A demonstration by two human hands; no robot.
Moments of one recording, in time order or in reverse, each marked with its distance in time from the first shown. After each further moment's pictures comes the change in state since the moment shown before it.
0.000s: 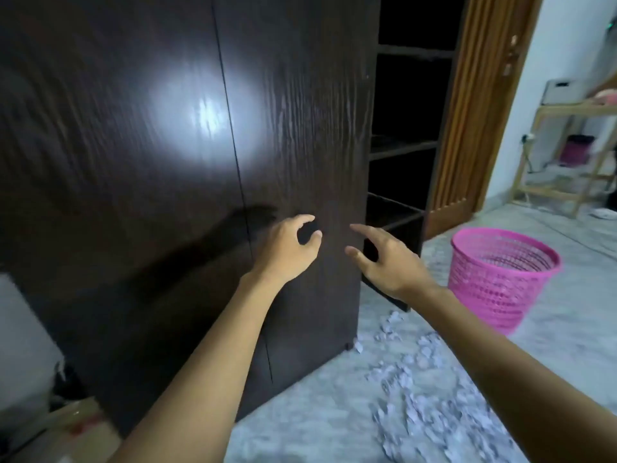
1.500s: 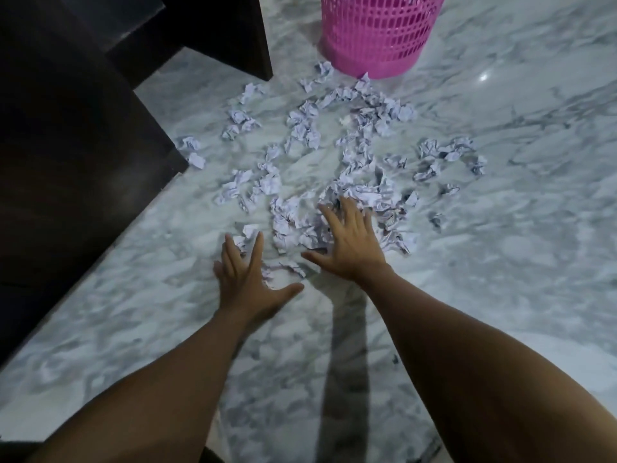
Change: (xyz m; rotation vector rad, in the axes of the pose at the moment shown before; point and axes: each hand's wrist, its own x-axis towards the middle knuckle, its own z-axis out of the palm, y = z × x) left_hand -0.241 -0.193 0.512 0.377 -0.755 -0.191; right_hand -0.287 0.428 0.259 -0.339 -0.443 0.535
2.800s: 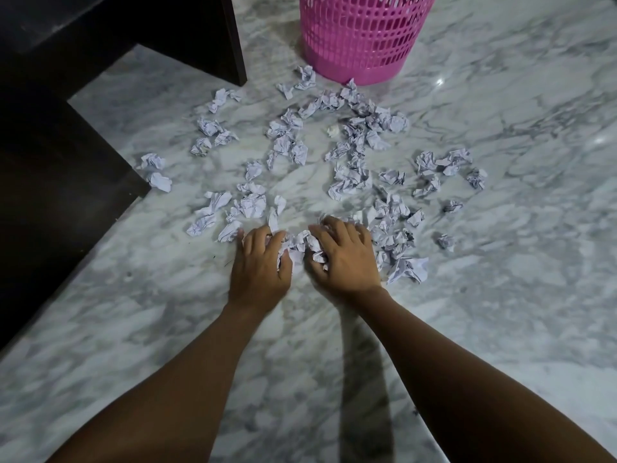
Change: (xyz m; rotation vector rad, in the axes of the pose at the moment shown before) left_hand 0.106 0.028 0.024 0.007 0.406 0.511; right_hand 0.043 0.005 0.034 0.003 0.477 -0.045
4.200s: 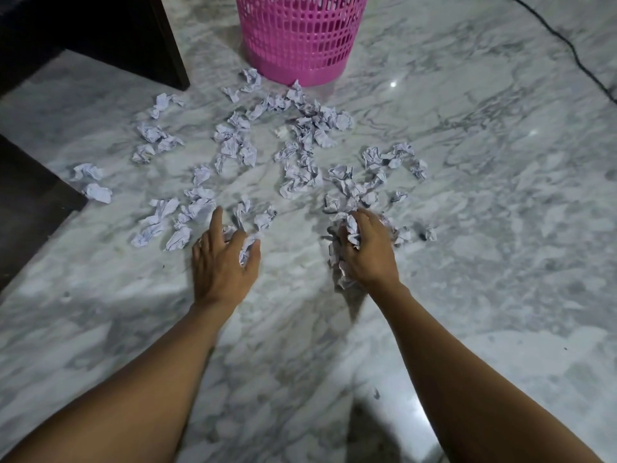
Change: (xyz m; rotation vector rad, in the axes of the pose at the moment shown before) left_hand 0.013 0.013 0.014 0.004 0.012 -0.074; right_hand -0.028 0.085 -0.049 0.291 0.086 0.370
